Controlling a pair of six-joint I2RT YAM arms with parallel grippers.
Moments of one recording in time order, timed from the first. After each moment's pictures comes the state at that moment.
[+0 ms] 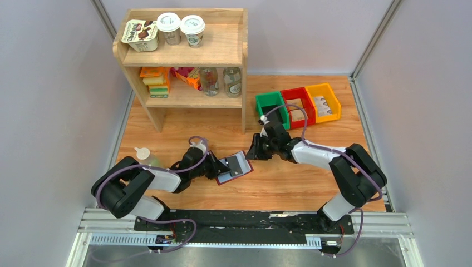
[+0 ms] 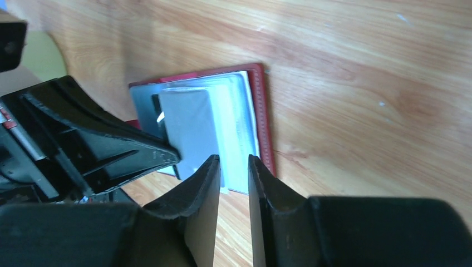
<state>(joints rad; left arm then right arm) -0.64 1.43 0.23 0.63 0.25 -1.11 0.64 1.59 0.78 0.00 -0.30 0.69</state>
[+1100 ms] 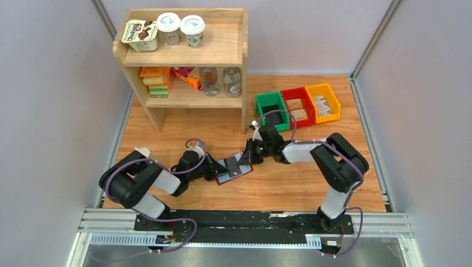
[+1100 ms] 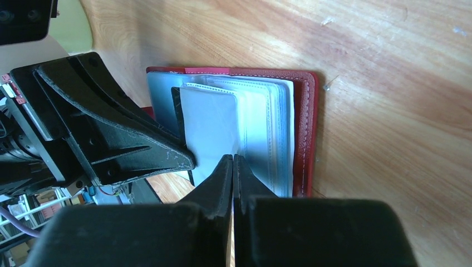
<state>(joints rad) -0.60 1.52 0.17 0.83 0.31 -1.18 0.65 1.77 0.78 0.22 -0.51 0.72</state>
